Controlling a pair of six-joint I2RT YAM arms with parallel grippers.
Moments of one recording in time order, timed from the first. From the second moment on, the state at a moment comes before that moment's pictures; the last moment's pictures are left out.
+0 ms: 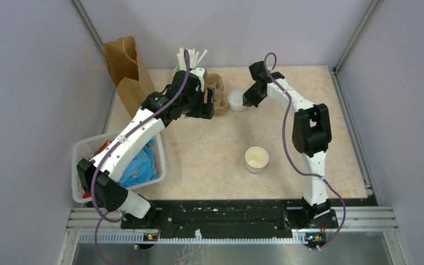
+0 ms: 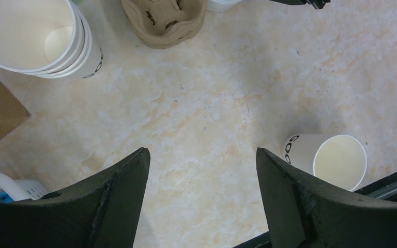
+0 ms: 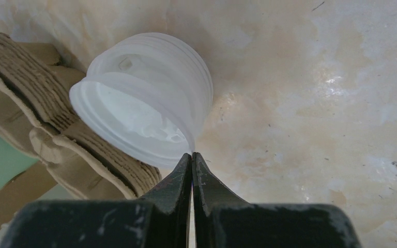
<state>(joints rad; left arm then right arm) -0.60 1.48 1.56 -0.79 -0.07 -0.32 0.38 2.21 1.93 -0.80 0.03 1.13</state>
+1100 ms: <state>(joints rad) -0.60 1.52 1.62 -0.79 -0.02 -0.33 0.27 2.09 1.74 -0.51 -0.30 1.06</state>
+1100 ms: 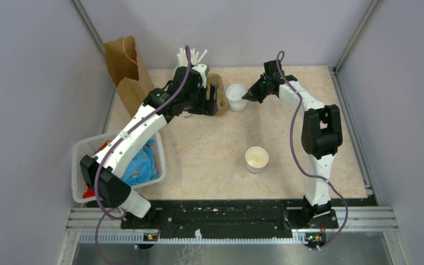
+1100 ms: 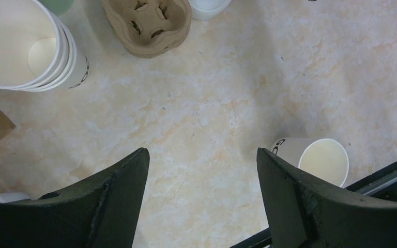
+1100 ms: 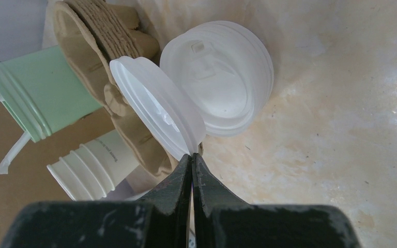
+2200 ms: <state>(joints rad) -0.55 1.60 1.72 -0.84 0.07 -0.40 0.24 2.11 1.72 -0.49 -0.37 0.94</state>
